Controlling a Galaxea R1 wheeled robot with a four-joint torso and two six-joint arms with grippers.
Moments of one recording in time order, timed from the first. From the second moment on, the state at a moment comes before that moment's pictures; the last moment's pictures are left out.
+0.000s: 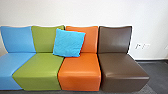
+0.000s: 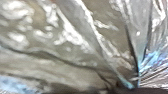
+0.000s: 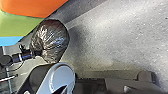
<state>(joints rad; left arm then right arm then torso) 0.90 2.70 -2.39 -0.44 0.39 0.03 -0.95 1.84 -1.10 -0.01 -0.27 0.52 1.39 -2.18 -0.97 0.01</state>
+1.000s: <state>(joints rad) 1.03 2.68 -2.40 -0.44 0.35 0.14 -1.14 1.97 -1.30 -0.01 -0.18 0.51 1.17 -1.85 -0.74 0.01</state>
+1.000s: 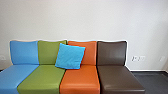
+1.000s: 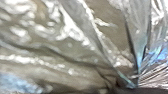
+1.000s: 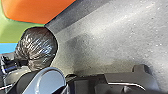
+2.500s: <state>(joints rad) 1.33 2.82 -2.53 -0.44 0.16 0.29 -1.41 2.40 -1.72 -0.10 0.00 0.49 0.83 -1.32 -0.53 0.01</state>
